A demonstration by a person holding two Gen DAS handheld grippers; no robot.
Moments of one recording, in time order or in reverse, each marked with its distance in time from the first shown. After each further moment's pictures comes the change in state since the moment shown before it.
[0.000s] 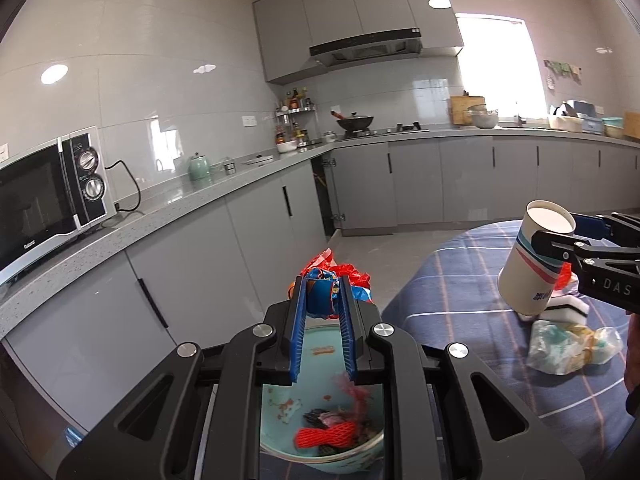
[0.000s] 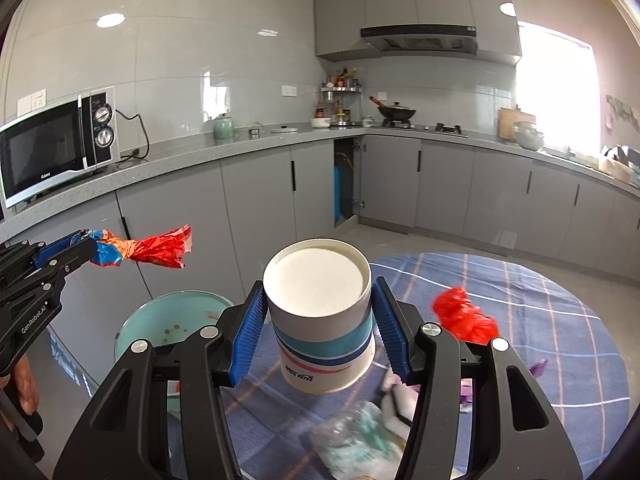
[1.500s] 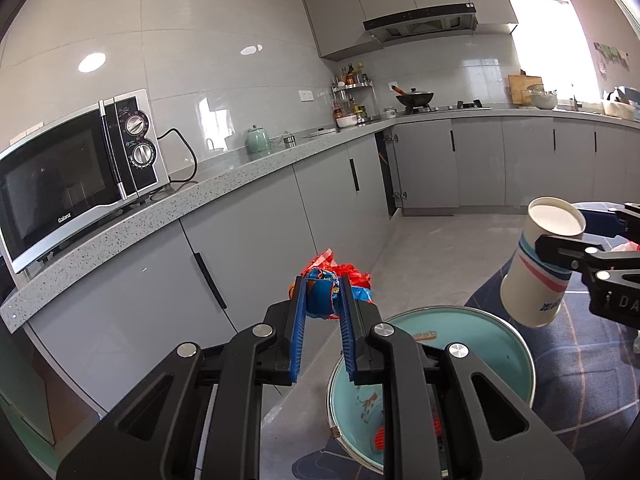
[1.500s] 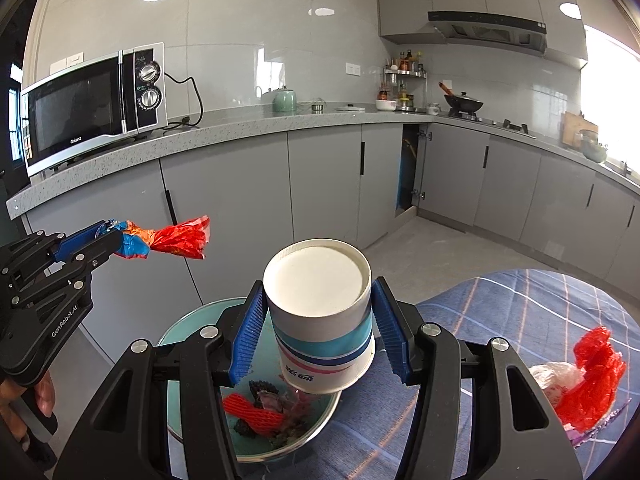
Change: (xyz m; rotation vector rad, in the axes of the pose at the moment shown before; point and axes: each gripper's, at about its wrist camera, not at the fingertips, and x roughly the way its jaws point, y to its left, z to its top) left arm 0.057 0.074 -0.027 -0.019 0.079 0.194; right arm 0.095 0.099 0.013 -0.094 0.073 0.172
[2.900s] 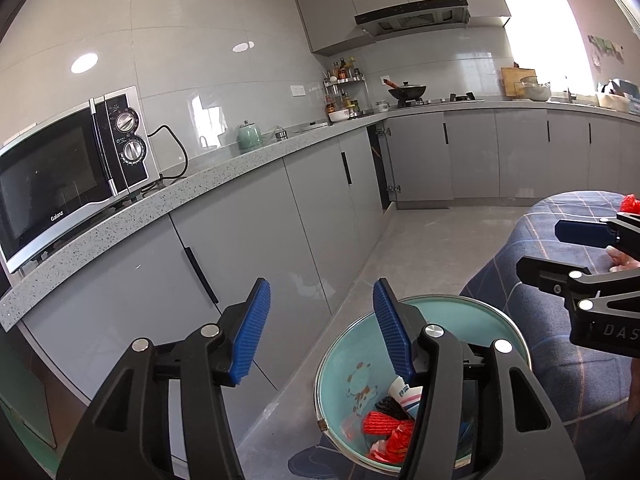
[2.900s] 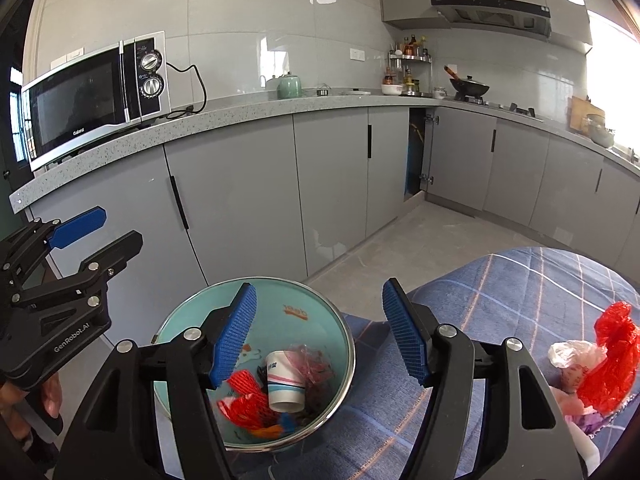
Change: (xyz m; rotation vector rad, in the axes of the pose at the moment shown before) left arm 0.007 -0.004 -0.009 0.019 0.015 -0.020; right arm 0.009 0.002 -0.017 0.024 0.041 0.032
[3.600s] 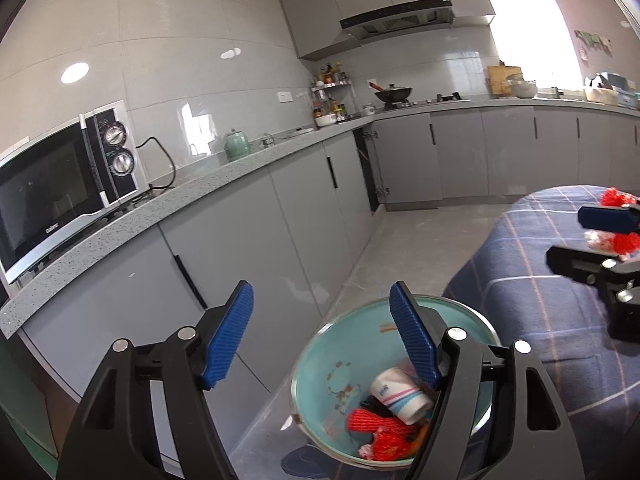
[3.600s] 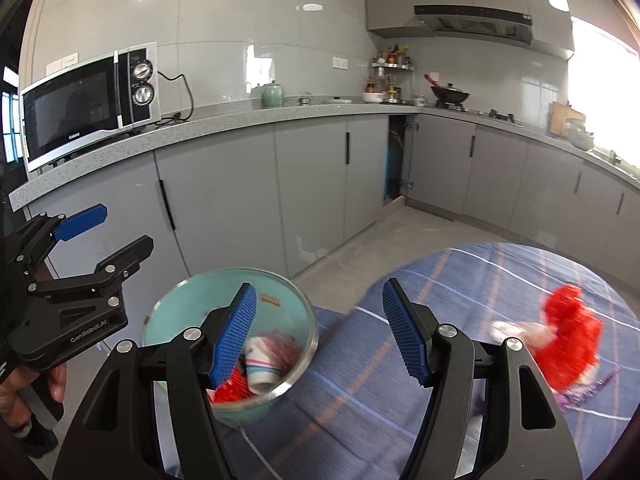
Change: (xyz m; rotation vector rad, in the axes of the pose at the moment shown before) left arm -0.020 -0.033 0.001 0.037 -0.011 -0.041; right arm -0.054 -0.025 -0.017 0.004 -0.023 -0.073
